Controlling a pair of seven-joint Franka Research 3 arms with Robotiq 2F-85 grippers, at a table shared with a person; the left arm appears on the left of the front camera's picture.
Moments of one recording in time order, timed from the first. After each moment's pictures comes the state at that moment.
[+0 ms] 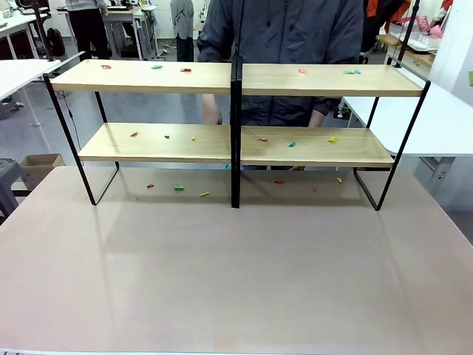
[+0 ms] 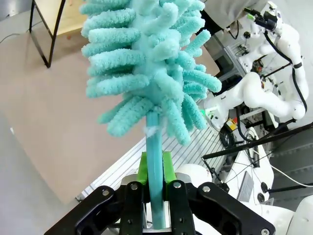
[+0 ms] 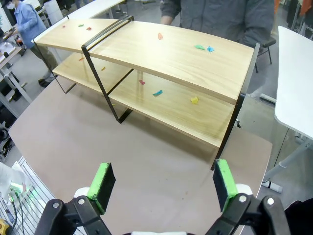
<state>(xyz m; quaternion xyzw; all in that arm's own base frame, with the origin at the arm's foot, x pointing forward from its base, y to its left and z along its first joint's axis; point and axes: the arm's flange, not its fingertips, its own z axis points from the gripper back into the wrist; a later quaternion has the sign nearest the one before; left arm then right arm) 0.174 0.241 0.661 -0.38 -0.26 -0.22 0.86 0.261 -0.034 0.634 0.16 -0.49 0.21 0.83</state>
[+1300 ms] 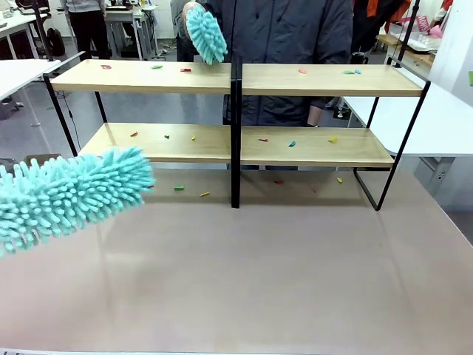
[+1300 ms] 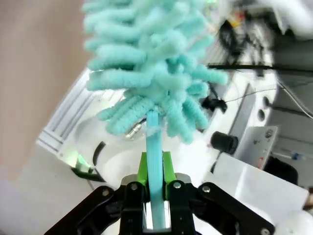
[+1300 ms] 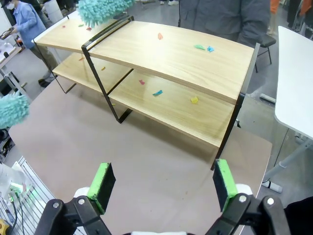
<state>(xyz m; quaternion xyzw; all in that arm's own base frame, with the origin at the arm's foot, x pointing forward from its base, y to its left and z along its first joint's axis) 0.175 0.048 0.554 -0.30 0.03 -0.34 0.89 0.261 -0.034 0.634 0.16 -0.49 0.21 0.83</state>
